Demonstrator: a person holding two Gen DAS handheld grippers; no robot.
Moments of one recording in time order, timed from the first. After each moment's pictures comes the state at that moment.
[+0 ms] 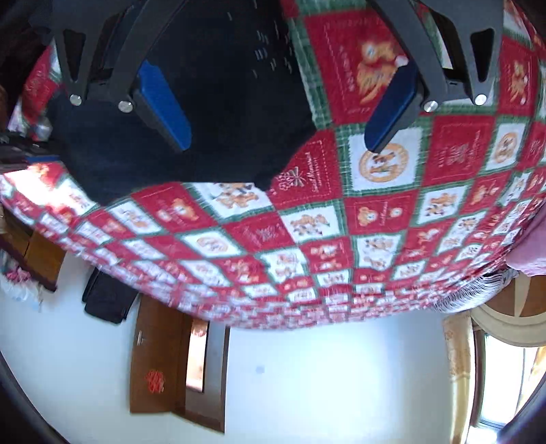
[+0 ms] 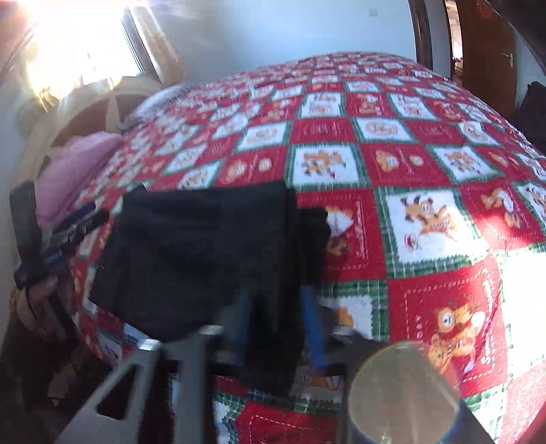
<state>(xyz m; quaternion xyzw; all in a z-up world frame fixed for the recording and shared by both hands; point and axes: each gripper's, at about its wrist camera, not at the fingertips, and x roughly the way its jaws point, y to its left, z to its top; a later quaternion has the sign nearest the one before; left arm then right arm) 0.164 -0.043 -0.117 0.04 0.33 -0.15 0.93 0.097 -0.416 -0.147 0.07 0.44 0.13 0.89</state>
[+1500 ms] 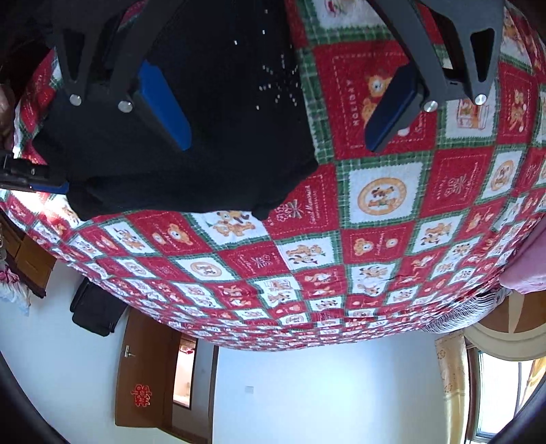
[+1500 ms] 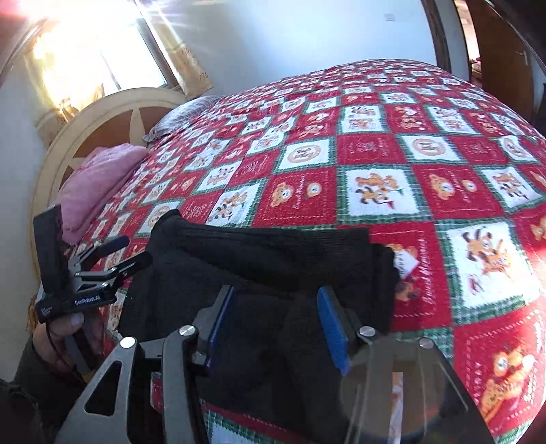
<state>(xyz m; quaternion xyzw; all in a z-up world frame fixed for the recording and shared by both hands) 0.140 -0.044 -0.120 0.03 0.36 -0.14 0.92 0.118 -0.397 -0.134 0.12 0.40 0.18 0.89</state>
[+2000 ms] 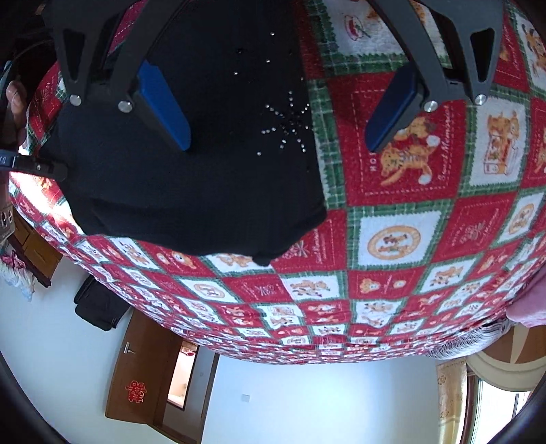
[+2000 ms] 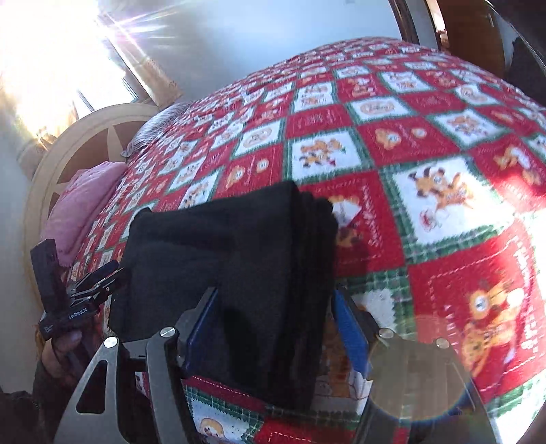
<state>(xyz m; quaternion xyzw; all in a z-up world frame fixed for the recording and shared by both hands) 0.137 -0.036 -0.151 -0.02 0.39 -0.16 0.90 0.107 -0.427 -0.171 0.17 0.43 0.15 0.87</state>
